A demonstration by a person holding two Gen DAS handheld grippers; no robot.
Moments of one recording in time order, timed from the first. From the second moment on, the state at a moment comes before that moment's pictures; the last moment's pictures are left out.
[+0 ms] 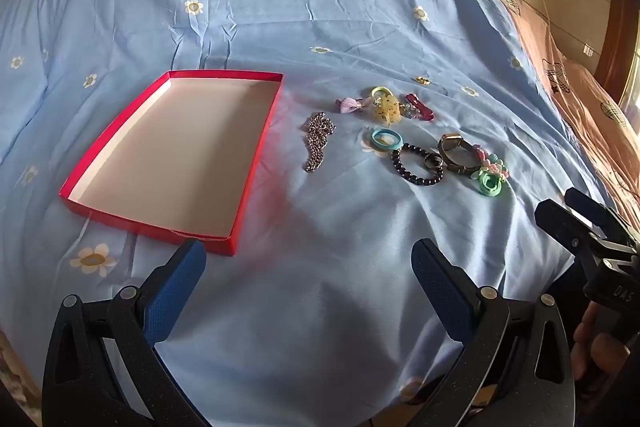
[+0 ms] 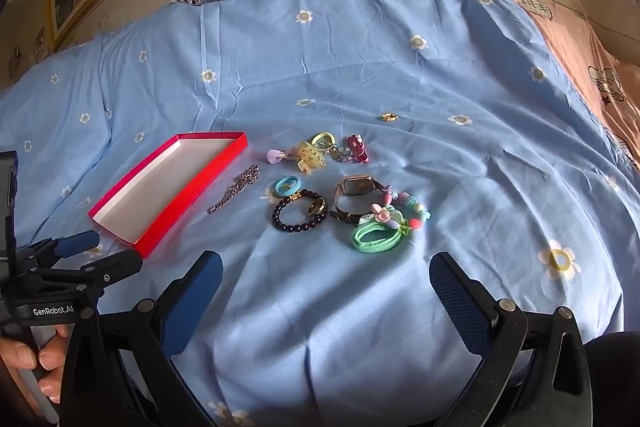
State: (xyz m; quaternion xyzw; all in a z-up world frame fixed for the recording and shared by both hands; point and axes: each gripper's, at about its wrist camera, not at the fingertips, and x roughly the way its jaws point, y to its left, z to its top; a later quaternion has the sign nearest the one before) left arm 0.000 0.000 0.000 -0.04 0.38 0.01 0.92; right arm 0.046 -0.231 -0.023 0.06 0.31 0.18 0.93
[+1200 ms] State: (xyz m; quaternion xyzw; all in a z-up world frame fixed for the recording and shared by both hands) left arm 0.012 -0.002 -0.006 -0.04 0.38 0.00 0.92; right arm 0.052 -0.235 -0.026 0.07 0.32 0.18 0.93
